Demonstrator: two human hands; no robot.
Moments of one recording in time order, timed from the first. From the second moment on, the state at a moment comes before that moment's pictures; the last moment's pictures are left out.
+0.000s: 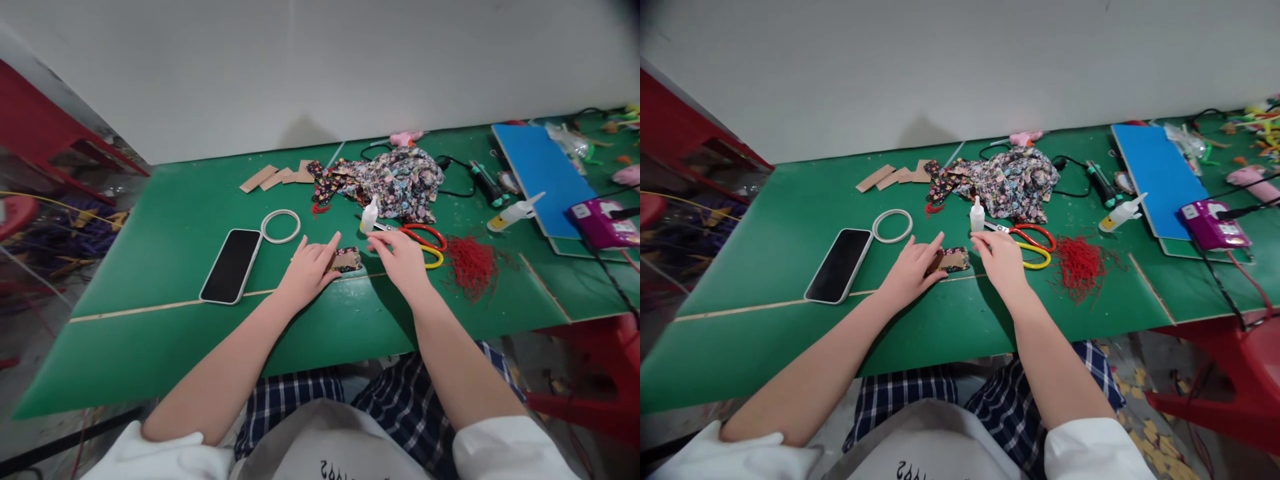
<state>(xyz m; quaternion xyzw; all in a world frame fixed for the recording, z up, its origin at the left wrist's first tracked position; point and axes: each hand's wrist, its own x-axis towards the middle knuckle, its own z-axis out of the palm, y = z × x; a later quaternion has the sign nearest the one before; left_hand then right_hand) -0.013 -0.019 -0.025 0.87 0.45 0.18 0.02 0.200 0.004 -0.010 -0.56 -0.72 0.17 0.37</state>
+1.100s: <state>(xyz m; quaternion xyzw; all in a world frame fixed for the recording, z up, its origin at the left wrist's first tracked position) 0.008 -0.025 0.009 0.48 0.51 0.46 0.55 0.177 -0.011 0.004 -0.48 -0.50 0.60 0.39</state>
